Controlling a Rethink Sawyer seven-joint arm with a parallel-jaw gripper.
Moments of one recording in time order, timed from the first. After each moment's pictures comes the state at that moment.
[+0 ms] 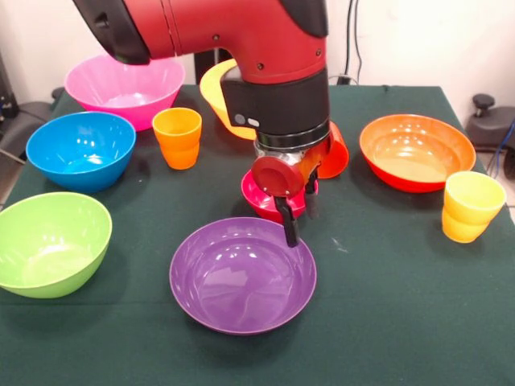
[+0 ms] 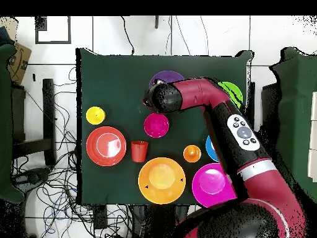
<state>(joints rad) -0.67 -0.46 0.75 1.44 -0.68 0.71 0.88</state>
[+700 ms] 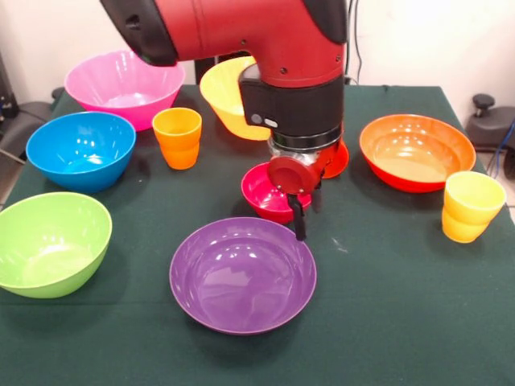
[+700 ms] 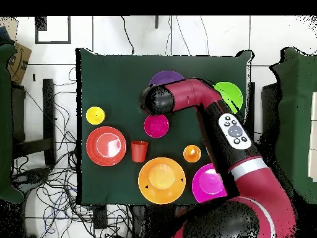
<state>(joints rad) -0.60 -0.46 0.69 1.44 -0.68 0.75 0.88</state>
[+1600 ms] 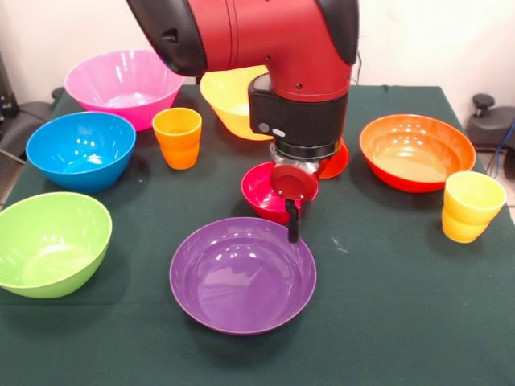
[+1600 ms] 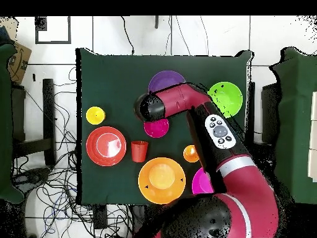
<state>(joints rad) -0.53 -0.46 0.60 1.44 -0.76 0.71 0.88</state>
